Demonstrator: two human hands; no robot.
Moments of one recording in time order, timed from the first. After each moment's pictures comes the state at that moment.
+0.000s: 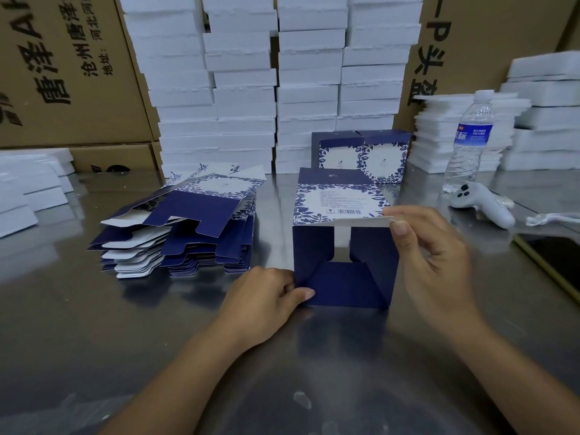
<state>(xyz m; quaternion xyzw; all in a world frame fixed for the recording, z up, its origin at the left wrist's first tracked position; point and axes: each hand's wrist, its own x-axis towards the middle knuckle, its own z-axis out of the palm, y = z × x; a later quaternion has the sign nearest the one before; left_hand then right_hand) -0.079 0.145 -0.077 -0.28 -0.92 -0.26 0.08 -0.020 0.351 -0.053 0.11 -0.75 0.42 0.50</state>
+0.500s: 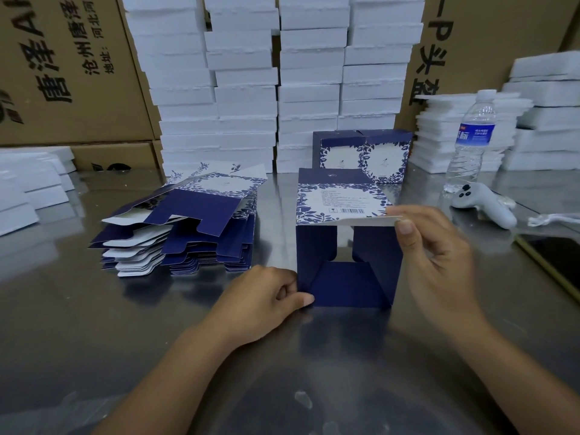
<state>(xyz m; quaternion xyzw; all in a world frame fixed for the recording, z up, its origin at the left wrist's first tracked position) -0.083 0.135 -0.075 -0.32 -0.90 -0.29 0.03 -0.019 0.352 -0.052 0.12 -0.75 0.42 0.49</state>
